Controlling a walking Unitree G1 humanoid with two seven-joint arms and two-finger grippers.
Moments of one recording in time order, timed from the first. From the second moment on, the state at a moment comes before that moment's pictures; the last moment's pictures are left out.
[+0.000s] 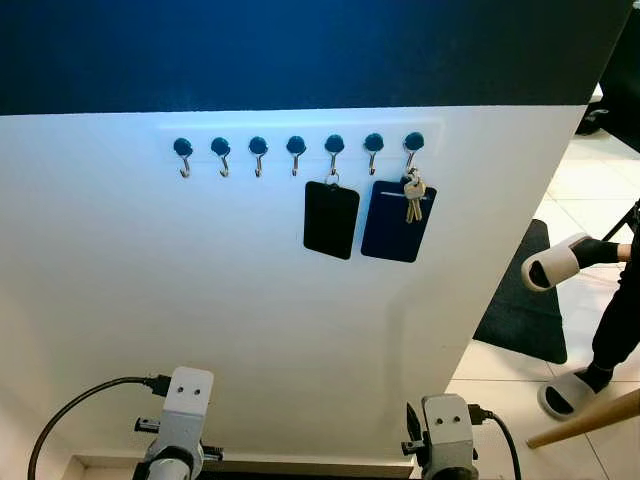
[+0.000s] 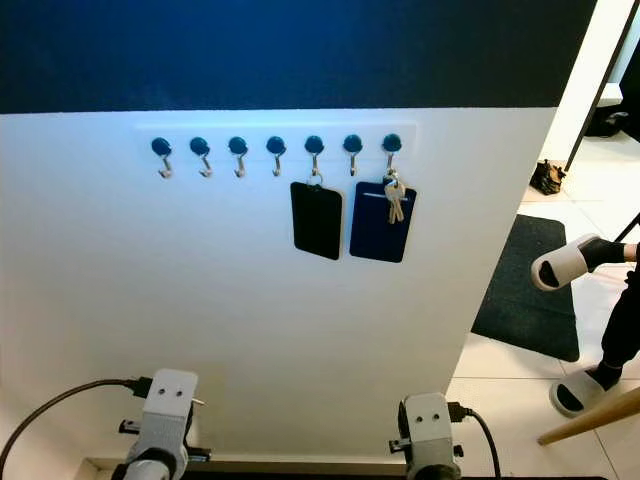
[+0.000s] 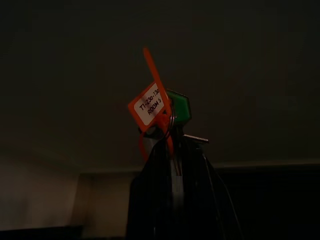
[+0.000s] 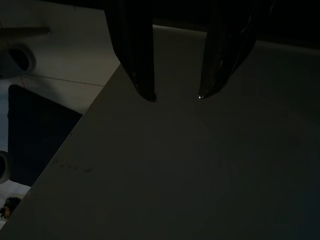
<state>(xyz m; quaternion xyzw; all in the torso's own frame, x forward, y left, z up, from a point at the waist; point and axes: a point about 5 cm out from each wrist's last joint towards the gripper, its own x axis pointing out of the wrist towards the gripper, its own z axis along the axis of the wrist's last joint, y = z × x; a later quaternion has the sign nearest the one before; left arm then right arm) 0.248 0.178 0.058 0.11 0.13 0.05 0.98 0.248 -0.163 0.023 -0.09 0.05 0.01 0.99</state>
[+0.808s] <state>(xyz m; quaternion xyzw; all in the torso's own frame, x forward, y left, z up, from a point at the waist) 0.249 0.174 0.058 0.10 0.12 0.04 0.99 0.251 -0.160 0.023 -0.09 0.05 0.02 0.99</state>
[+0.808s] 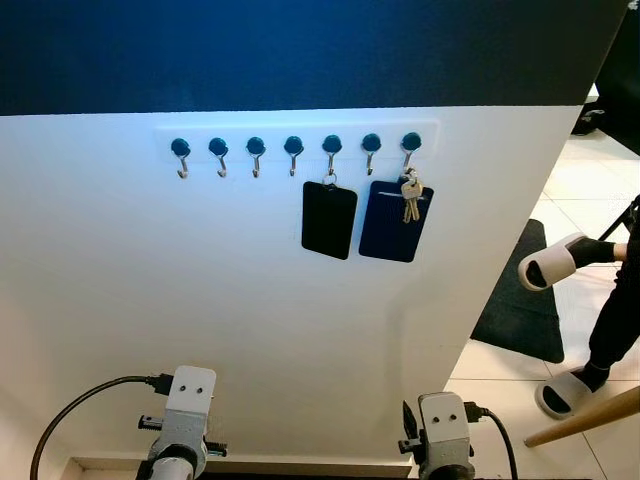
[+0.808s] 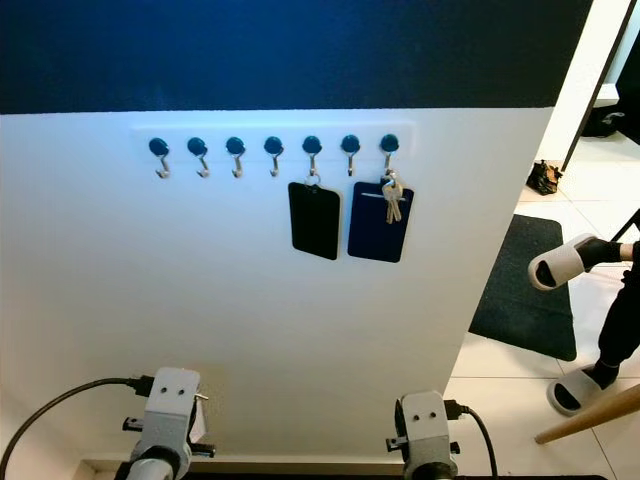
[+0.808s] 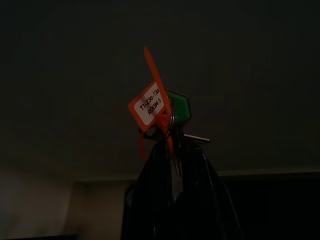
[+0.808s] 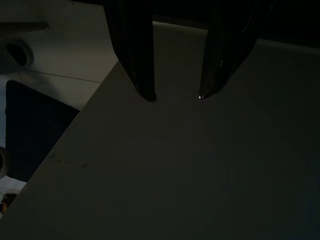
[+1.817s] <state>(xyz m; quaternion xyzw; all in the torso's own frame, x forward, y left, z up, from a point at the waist) 0.250 0.174 0.061 0.10 0.11 0.05 0.99 0.252 -0.162 0.024 -0.09 0.04 0.02 0.99</state>
